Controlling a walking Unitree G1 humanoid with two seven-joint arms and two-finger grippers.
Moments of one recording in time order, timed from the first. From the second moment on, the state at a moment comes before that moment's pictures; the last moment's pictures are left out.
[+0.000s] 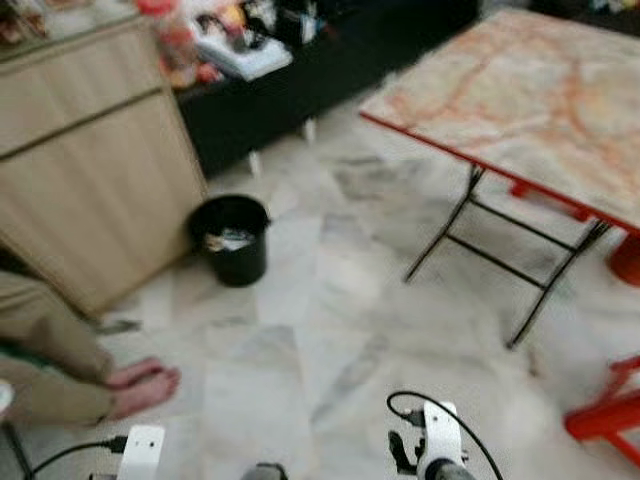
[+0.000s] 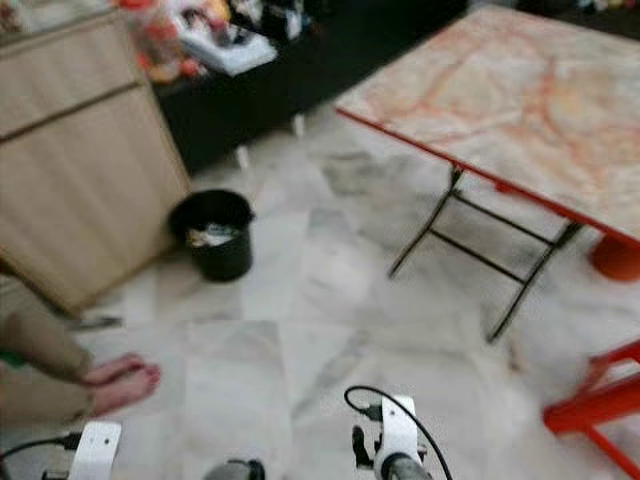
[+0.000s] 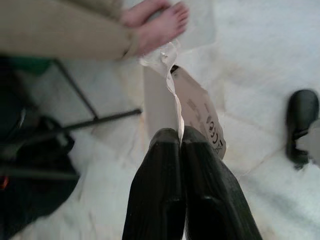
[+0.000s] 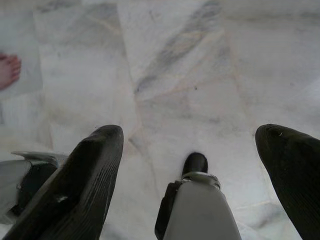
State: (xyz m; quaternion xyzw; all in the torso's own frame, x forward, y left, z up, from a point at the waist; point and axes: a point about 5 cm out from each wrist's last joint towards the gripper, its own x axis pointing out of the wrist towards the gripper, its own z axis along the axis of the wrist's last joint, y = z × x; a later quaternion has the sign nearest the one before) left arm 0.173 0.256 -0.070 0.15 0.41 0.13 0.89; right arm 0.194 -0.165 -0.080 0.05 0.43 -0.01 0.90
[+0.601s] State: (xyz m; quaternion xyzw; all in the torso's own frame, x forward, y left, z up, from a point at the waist) left arm 0.176 0.252 -0.070 0.15 0.41 0.12 0.89; right arm 0.195 -0.156 -0.080 0.06 0.43 0.01 0.90
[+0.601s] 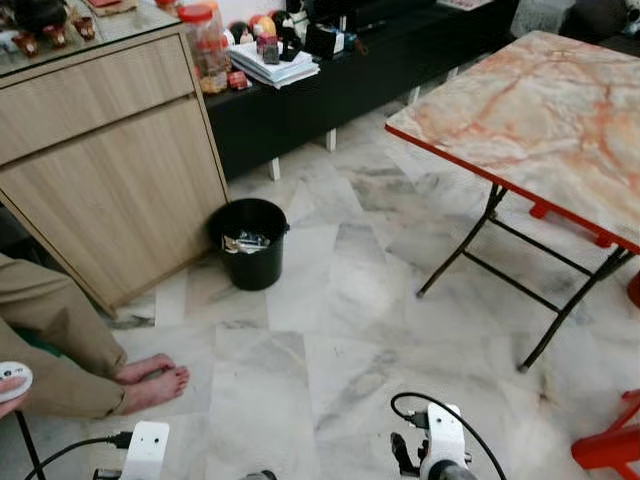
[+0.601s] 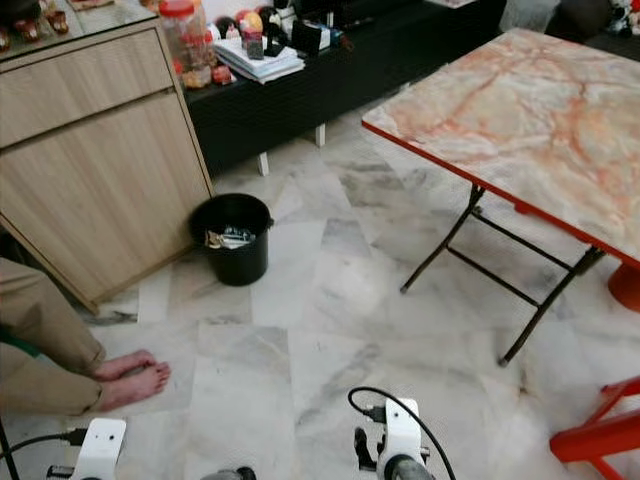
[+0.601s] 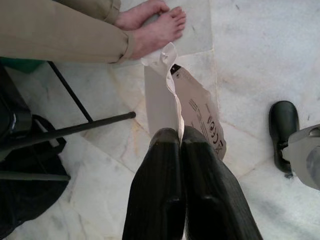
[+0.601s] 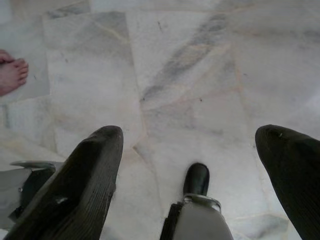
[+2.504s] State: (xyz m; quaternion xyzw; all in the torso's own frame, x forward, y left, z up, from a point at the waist) left arm 0.177 0.244 -0.072 0.14 0.42 0.13 0.89; right arm 0.189 -0.156 -0.083 0.00 0.44 0.04 0.90
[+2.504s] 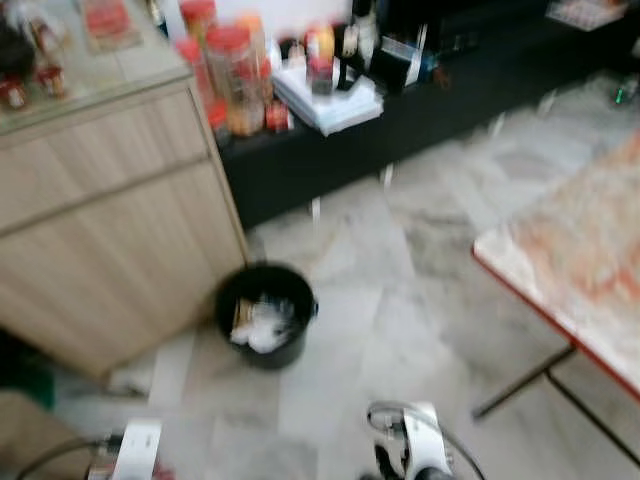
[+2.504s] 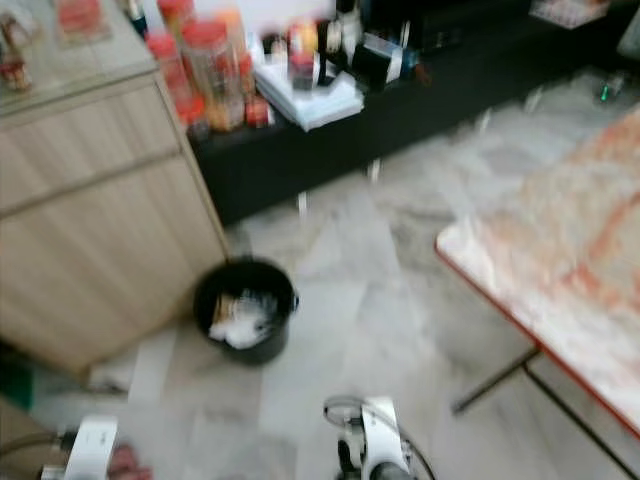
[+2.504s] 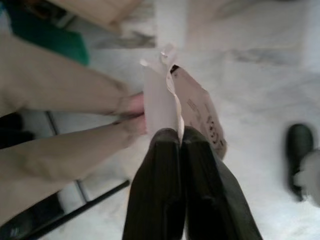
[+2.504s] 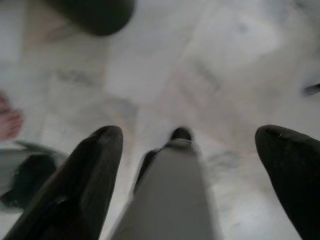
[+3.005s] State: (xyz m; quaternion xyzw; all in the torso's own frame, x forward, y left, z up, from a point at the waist) left arm 0.176 0.258 -0.068 0.15 0.42 0.14 0.89; right arm 0.194 -0.141 -0.080 0.00 0.43 0.06 0.90
